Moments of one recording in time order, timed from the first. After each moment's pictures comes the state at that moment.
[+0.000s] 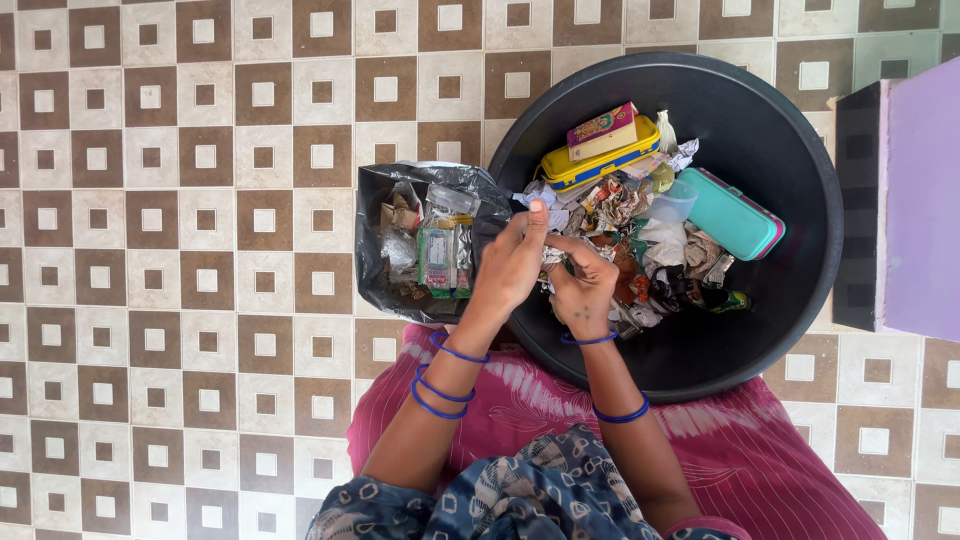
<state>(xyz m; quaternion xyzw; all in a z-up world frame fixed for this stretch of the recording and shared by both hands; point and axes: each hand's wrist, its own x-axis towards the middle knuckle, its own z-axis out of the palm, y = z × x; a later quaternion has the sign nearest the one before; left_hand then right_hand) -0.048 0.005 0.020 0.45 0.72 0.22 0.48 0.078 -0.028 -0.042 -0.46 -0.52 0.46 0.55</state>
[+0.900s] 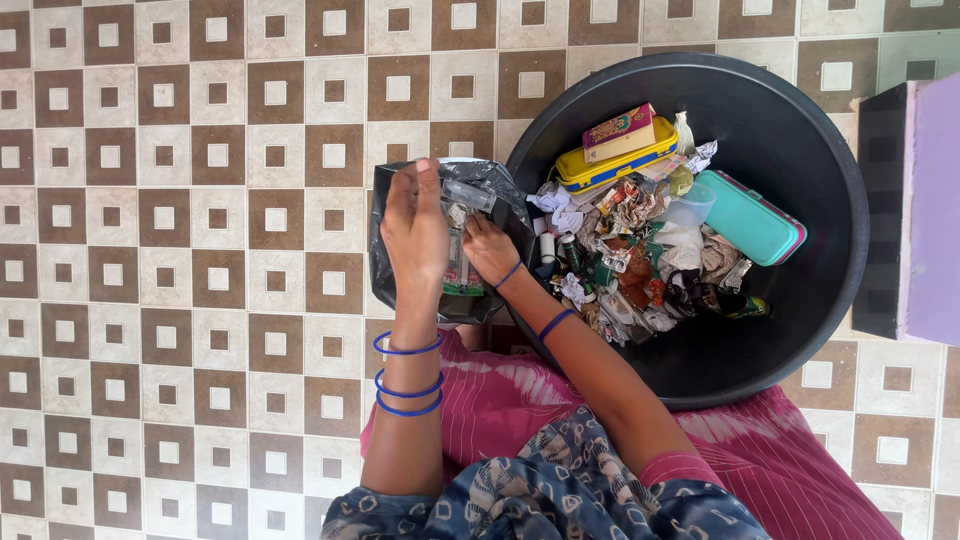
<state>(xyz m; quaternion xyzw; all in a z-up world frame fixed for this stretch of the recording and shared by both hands) -0.136 0.022 0.060 0.34 0.79 0.43 0.29 -0.054 0.024 -0.188 -0.37 -0.90 -0.02 0.20</state>
